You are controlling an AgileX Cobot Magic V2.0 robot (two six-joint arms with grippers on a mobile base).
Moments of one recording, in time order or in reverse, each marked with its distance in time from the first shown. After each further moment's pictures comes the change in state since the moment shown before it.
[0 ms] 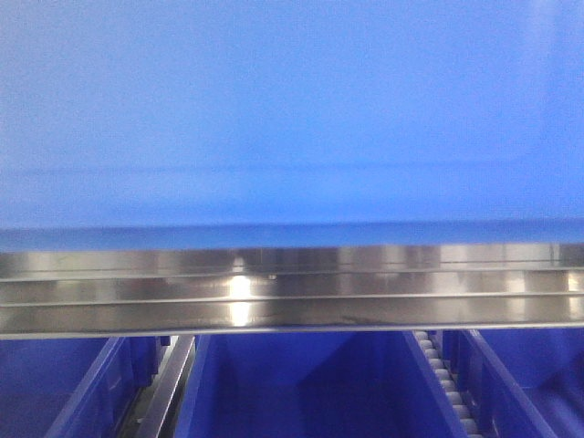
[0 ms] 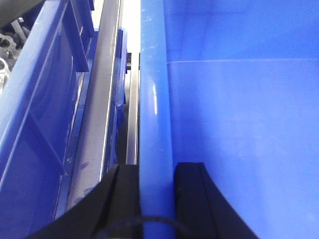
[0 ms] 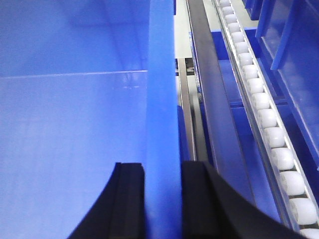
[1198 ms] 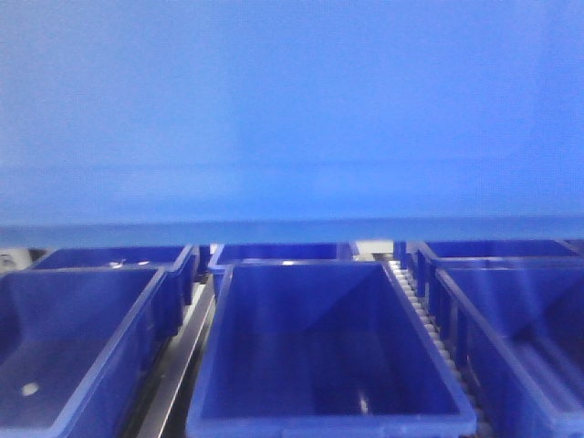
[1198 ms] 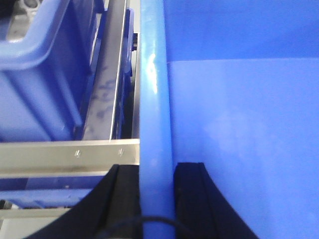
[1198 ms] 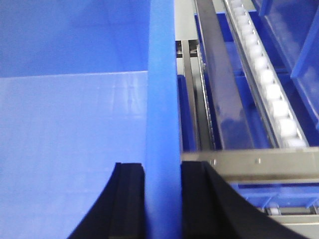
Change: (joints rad) left arm 0.000 -0.002 0.000 0.004 0.002 0.000; right arm 0.000 0.000 0.000 -0.002 -0.006 0.000
